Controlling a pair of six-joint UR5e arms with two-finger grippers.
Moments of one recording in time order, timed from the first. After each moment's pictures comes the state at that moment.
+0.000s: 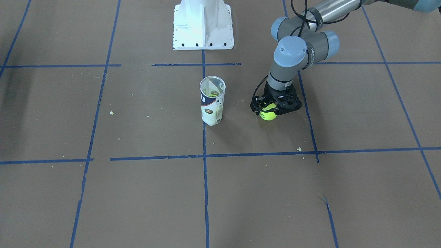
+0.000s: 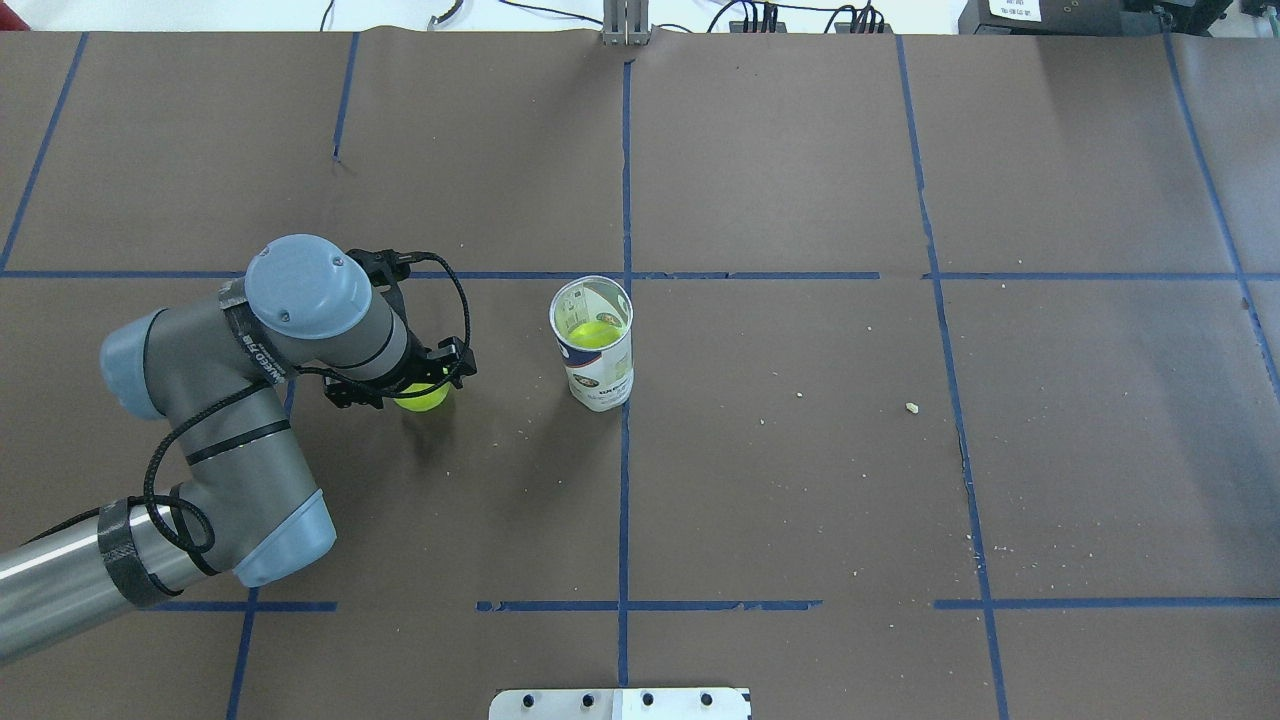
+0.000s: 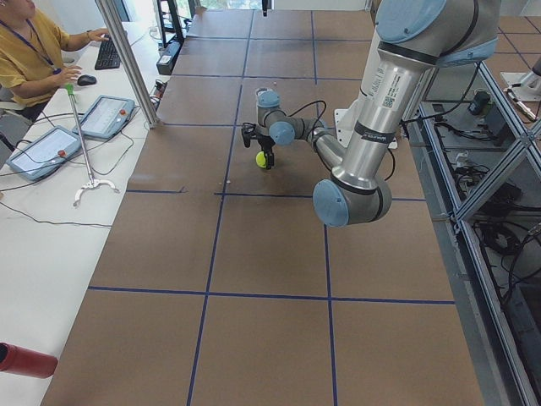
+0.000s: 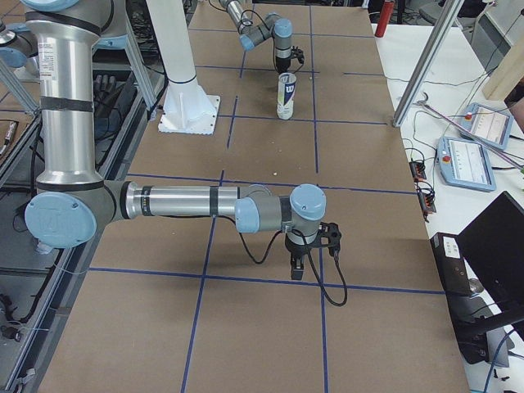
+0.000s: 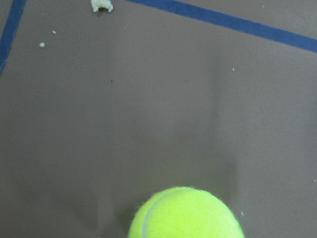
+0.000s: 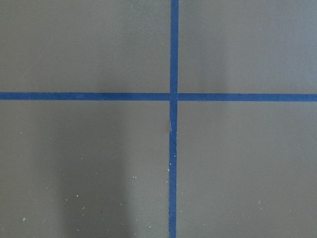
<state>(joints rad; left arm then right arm) -0.58 -2.02 -1.67 -1.76 -1.90 -1.41 1.46 -1.60 1.62 -1.49 2.30 0.16</state>
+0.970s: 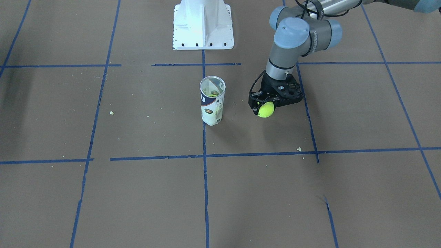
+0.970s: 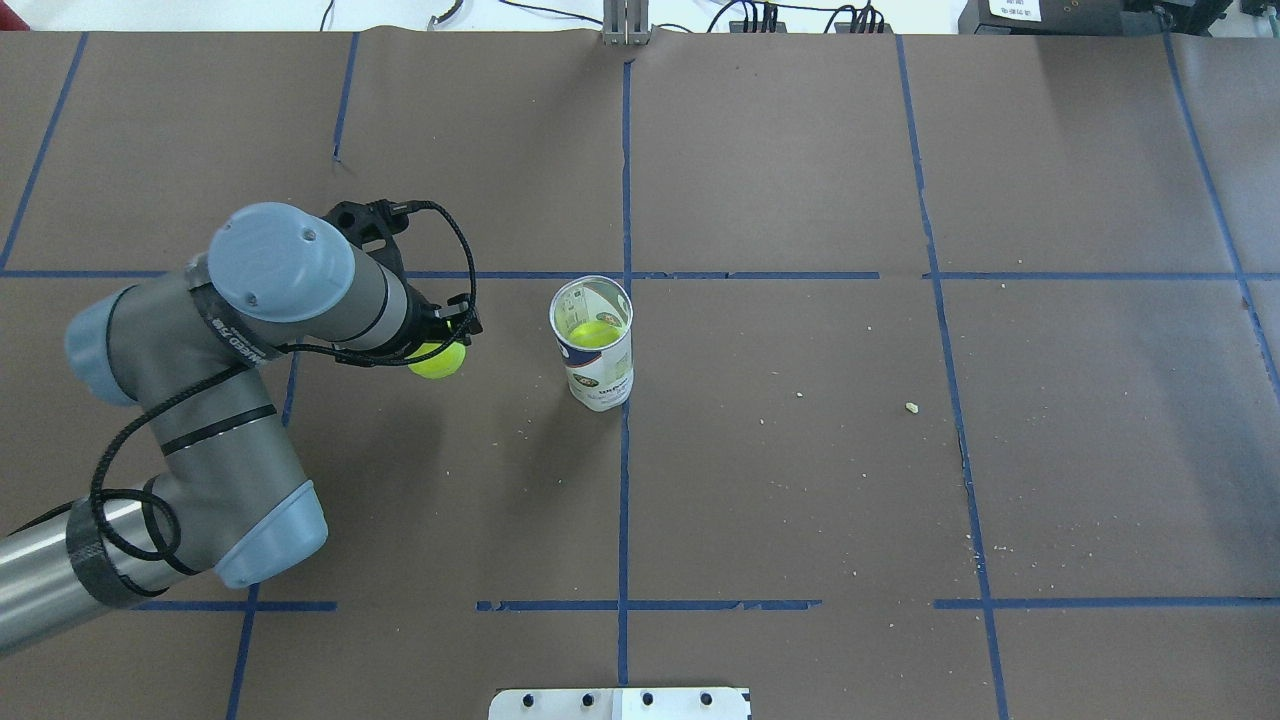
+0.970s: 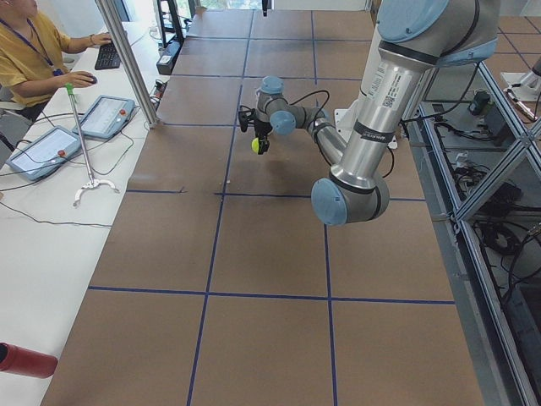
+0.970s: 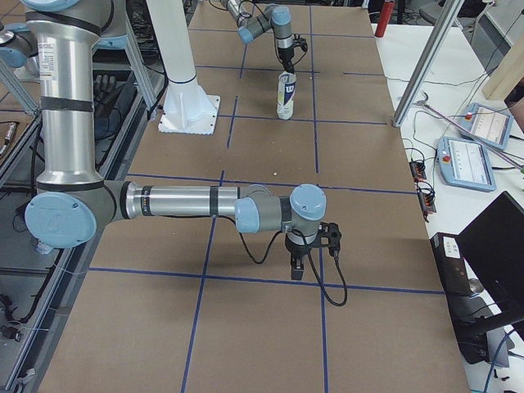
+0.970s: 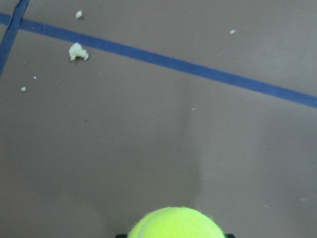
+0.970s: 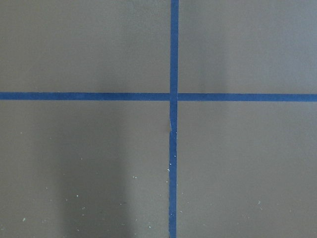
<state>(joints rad) -0.61 -2.04 -1.85 -1.72 -1.82 -1.50 1.46 -1.60 1.62 -1.49 2.30 0.16</state>
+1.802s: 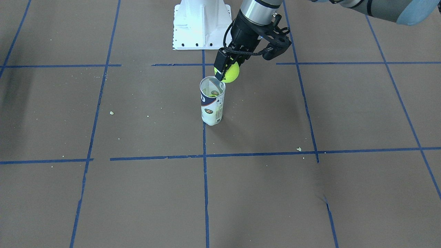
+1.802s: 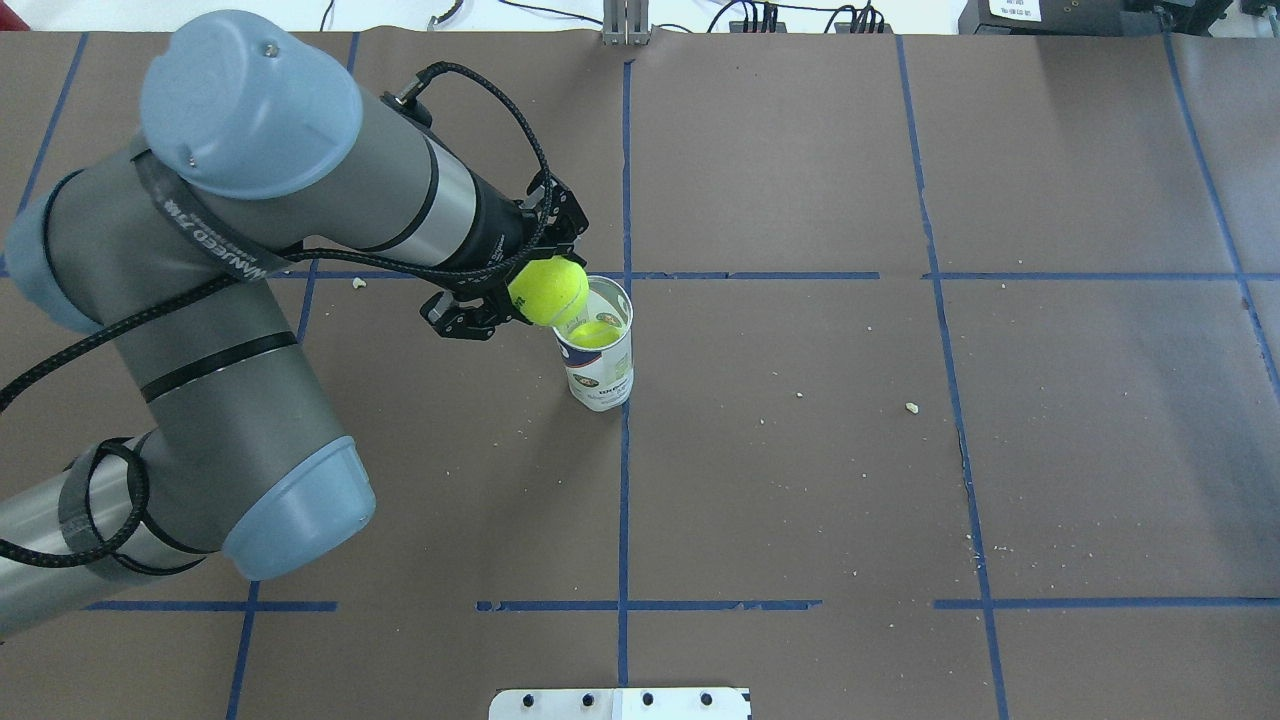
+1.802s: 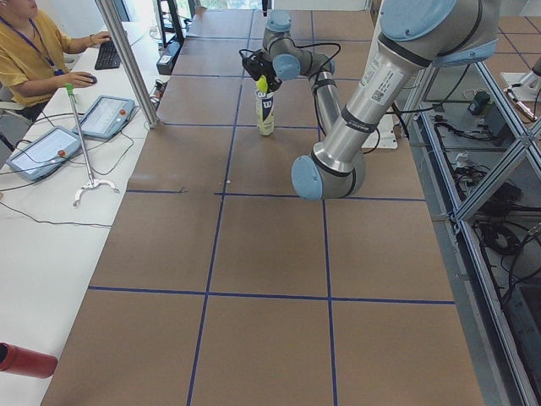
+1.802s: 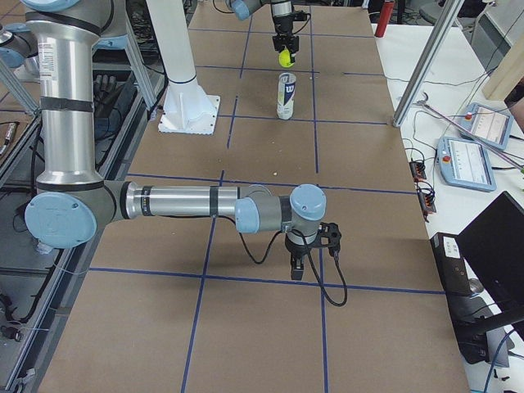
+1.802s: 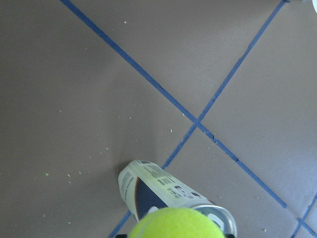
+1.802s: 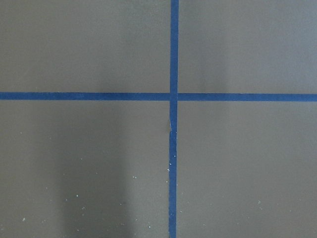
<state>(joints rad) -0.65 -2.29 -1.96 -1.57 -1.95 -2.00 1.46 -1.60 1.62 -1.49 2.30 0.16</state>
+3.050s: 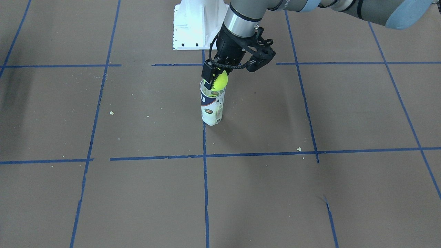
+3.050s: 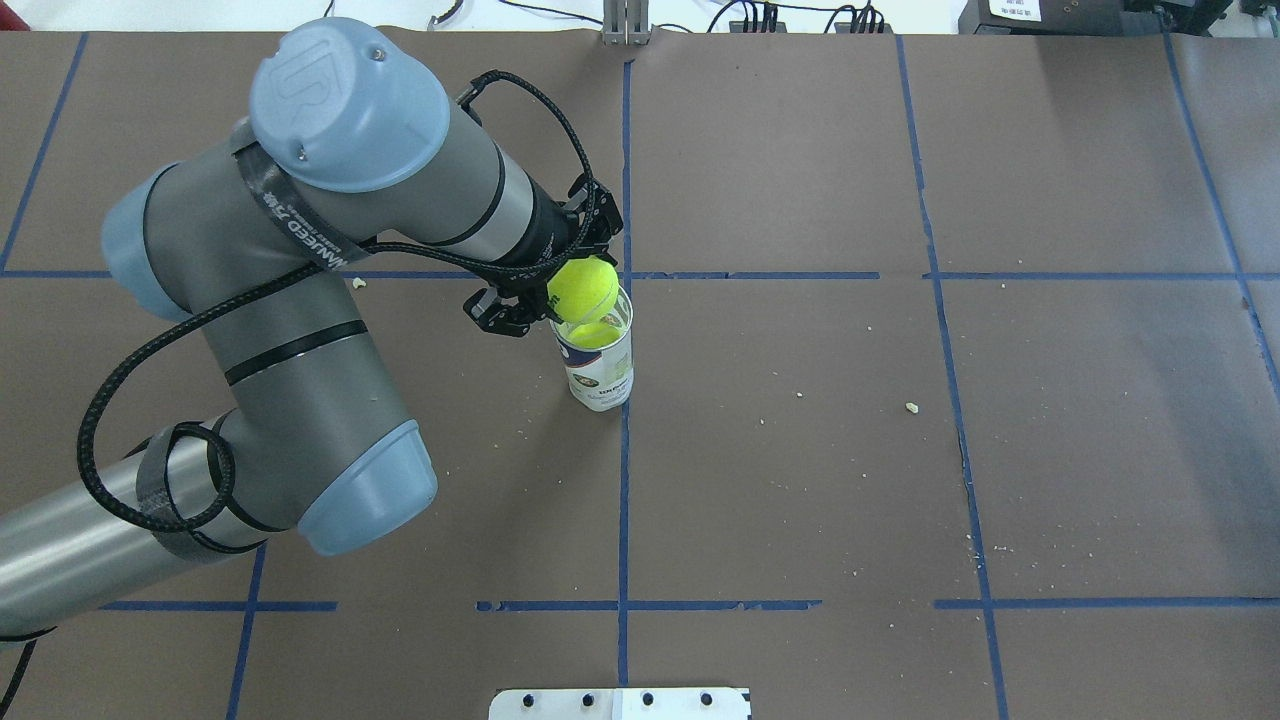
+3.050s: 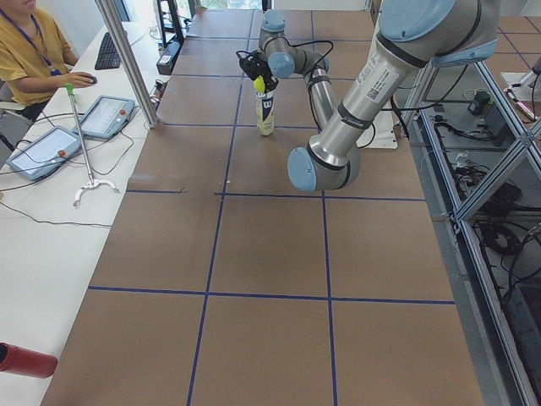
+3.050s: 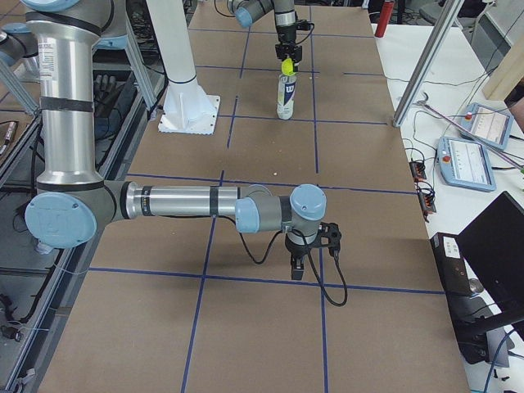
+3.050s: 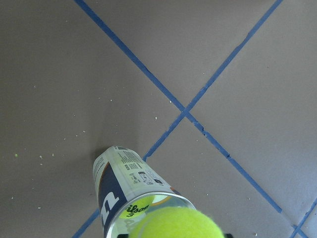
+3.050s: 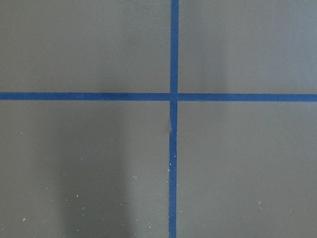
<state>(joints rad) -0.63 -2.34 -1.86 -1.59 -1.94 -1.99 1.46 -1.60 1.62 -1.49 2.30 0.16</state>
